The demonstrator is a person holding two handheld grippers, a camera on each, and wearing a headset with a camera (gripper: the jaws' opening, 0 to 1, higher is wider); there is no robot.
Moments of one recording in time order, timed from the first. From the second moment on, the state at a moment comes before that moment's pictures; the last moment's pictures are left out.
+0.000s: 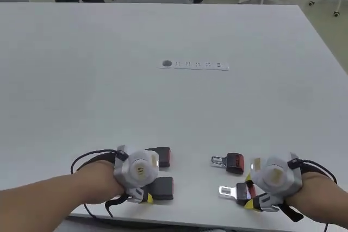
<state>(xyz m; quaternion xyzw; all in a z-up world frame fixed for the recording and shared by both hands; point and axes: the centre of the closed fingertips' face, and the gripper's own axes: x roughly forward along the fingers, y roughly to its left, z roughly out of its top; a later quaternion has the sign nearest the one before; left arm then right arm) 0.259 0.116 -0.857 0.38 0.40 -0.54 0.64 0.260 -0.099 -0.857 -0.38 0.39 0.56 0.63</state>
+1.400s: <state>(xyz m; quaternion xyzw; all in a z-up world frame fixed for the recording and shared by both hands) 0.258 0.114 -0.859 0.39 0.42 -0.55 0.61 0.261 -0.033 -0.857 -0.35 0.38 0.58 0.63</state>
